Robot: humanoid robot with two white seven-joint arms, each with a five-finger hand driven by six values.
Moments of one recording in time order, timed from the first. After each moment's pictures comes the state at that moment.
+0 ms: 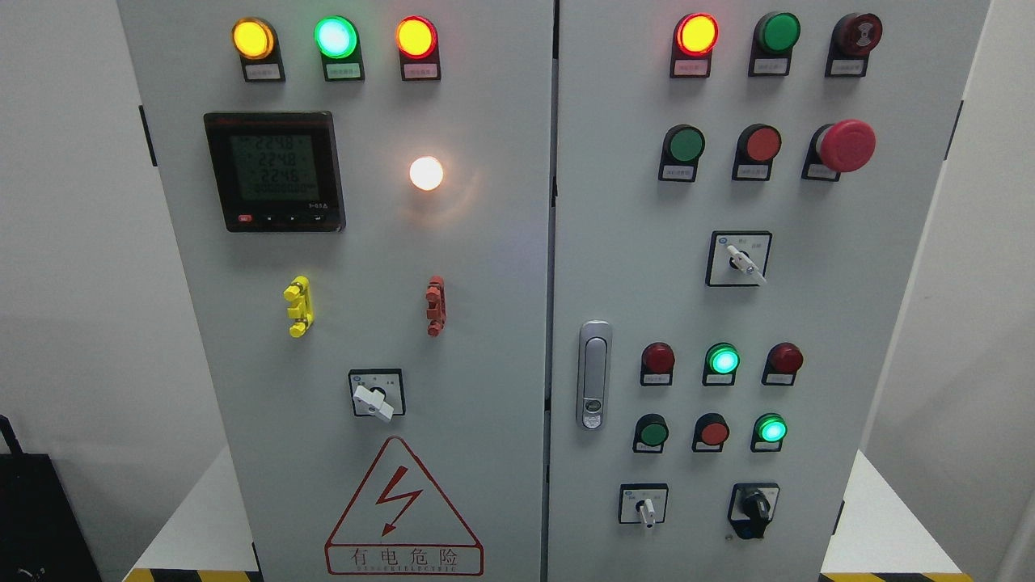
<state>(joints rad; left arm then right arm) 0.34 -0.03 -0.16 -1.66 -0.03 -0.24 0.34 0.10 0.12 -0.19 -0.11 0.07 0.06 -0.02</state>
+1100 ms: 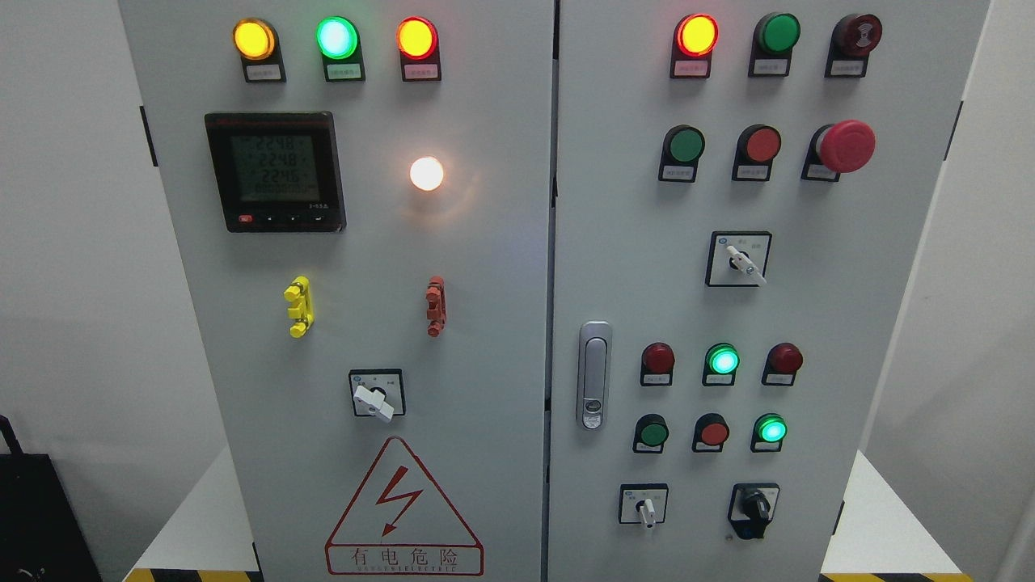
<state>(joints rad) 0.18 -0.01 -0.14 -0.43 0.07 -0.15 -0.07 0.10 0.12 -0.19 -0.11 0.07 0.06 -0.02</state>
